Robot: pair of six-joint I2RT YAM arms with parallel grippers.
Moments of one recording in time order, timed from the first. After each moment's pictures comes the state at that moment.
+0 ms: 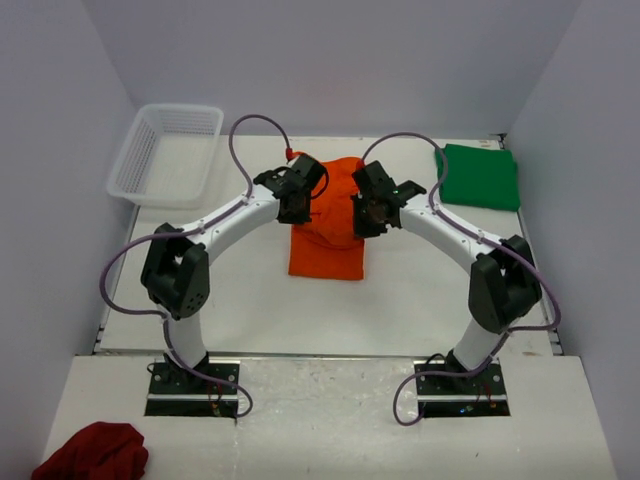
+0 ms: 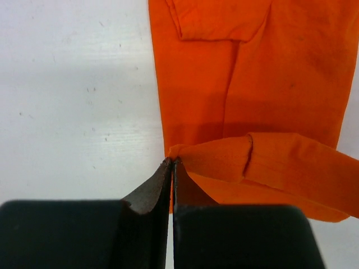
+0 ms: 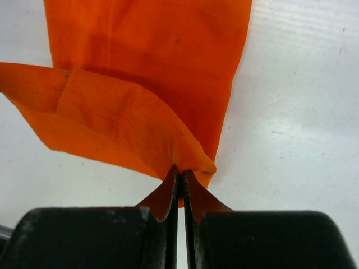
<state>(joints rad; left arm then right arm) -0.64 1.84 1.55 -0.79 -0.33 -0.51 0.58 1.70 1.36 -0.71 0.03 0.50</state>
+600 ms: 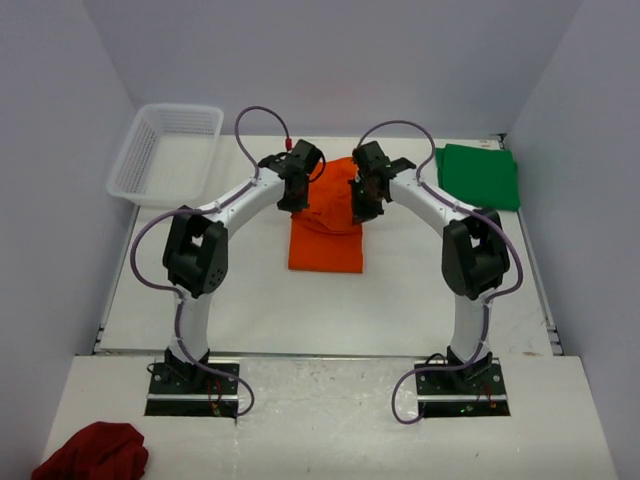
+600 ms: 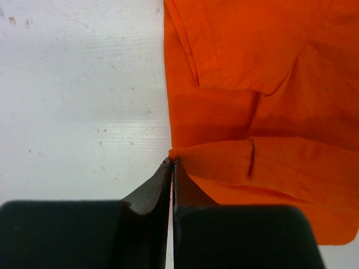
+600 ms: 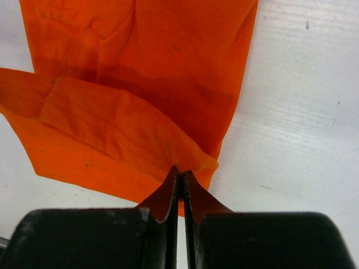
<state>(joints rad) -0.55 2.04 1.76 -0.83 -0.30 -0.45 0.47 1.98 1.62 -0.78 -0.07 0.39</state>
